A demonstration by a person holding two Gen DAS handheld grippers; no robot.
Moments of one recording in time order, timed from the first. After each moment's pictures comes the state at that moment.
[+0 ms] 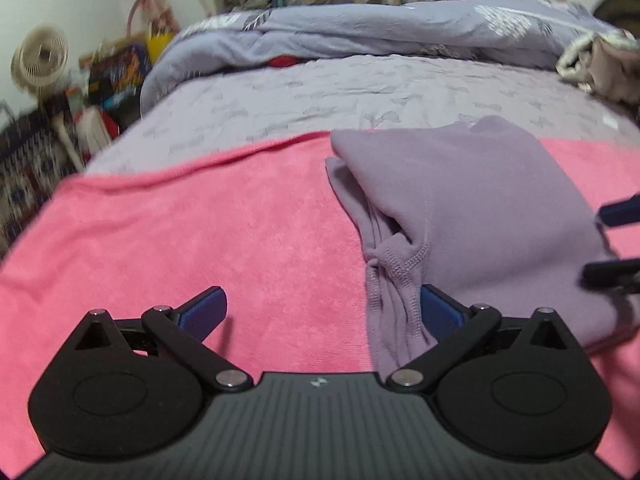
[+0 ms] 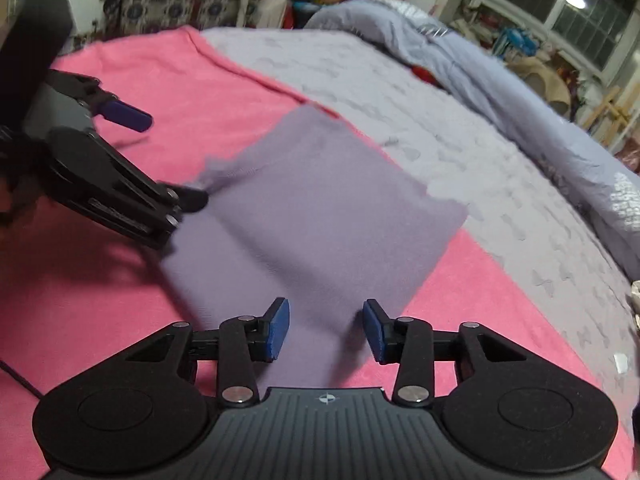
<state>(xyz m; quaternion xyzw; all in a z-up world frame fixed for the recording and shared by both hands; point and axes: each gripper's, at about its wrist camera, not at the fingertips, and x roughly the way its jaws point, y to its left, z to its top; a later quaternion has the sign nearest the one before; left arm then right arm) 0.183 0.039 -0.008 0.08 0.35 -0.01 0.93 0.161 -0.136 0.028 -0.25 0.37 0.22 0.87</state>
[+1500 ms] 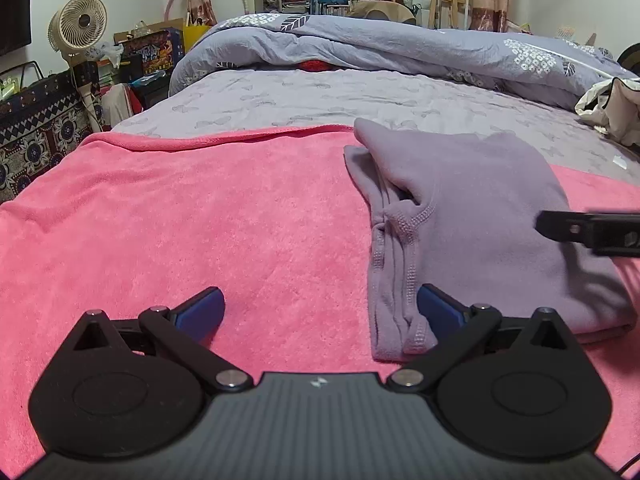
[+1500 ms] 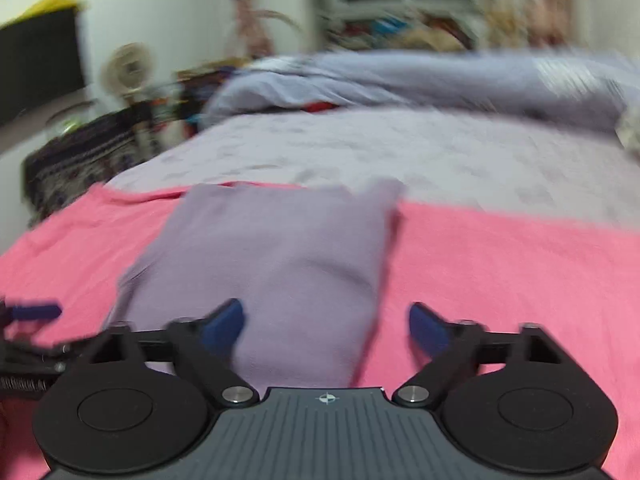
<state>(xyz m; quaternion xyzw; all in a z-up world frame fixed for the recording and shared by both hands) 0.157 0.051 -0.025 0.00 0.33 0.01 0.94 0.203 -0.199 -0.004 0.06 0.32 0.15 0.93</state>
